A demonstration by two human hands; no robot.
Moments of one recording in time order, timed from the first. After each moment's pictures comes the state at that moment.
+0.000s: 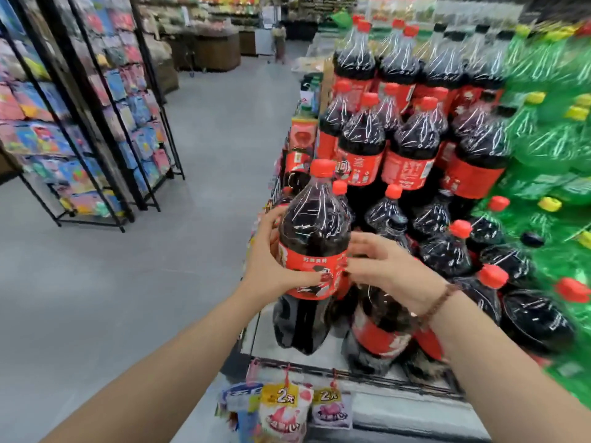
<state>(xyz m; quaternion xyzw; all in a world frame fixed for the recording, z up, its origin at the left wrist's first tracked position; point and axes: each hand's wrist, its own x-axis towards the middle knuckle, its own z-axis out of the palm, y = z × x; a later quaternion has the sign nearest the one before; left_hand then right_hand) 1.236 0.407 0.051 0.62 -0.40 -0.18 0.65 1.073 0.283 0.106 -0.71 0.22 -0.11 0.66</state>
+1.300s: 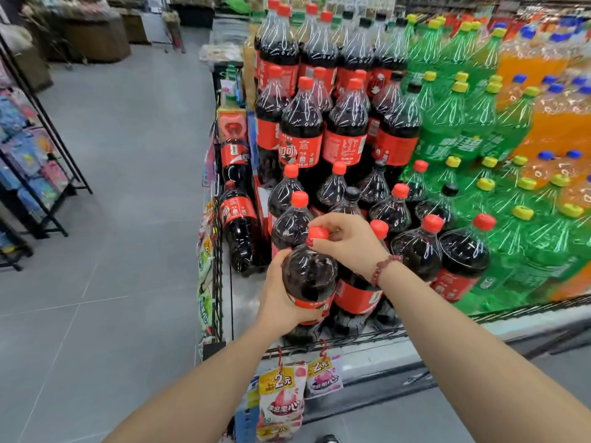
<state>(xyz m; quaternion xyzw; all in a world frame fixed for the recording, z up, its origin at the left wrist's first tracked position) 1.207 0.399 -0.049 0.63 -0.49 -0.24 0.54 1.088 0.312 0.087 -0.81 0.36 -0.27 0.37</state>
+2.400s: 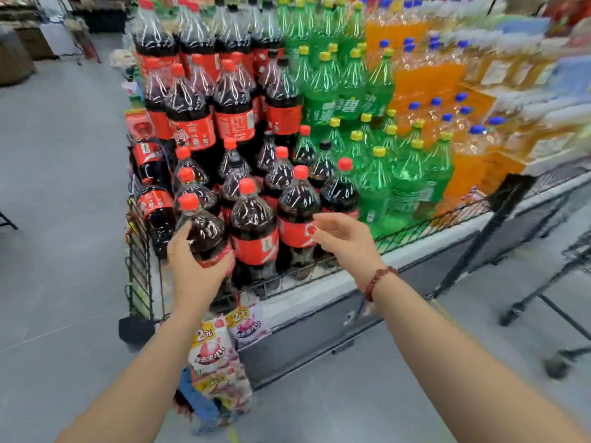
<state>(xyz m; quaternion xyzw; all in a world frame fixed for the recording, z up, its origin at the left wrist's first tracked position) 1.124 0.448 0.008 0.70 -0.45 -0.09 0.54 0.885 0.376 0.060 -0.62 0.42 -0.44 0.50</state>
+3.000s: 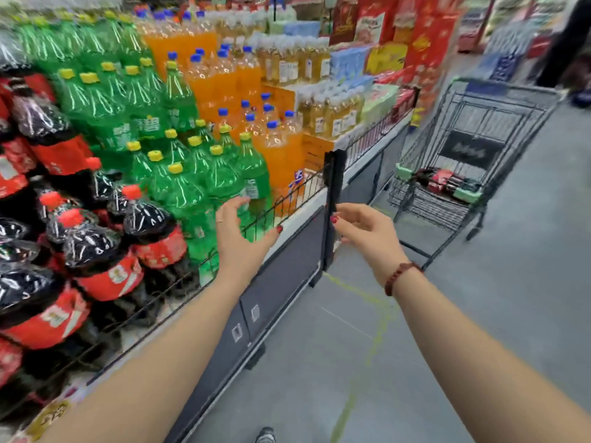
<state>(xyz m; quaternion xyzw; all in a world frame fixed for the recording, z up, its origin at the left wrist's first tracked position) 0.766 0.350 0.047 0.45 -0.67 -0.24 0.54 0.562 0.422 0.080 -0.46 0.56 -0.59 0.36</state>
